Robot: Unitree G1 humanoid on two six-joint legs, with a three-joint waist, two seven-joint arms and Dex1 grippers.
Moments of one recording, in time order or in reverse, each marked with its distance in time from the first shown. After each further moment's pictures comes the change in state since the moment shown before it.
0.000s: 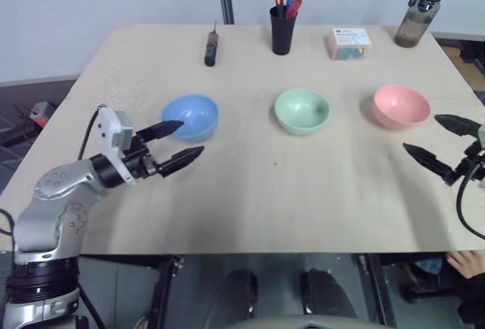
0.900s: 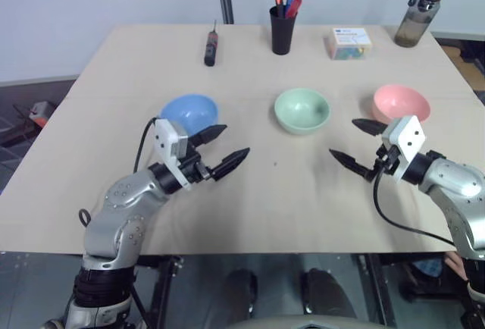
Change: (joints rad) left arm 0.037 -0.209 -0.141 -0.179 0.026 -0.013 0.174; right arm -0.259 0.180 0.403 0.083 -0.230 -0.085 -0.091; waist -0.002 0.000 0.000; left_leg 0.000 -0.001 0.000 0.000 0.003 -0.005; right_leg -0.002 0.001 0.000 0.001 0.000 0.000
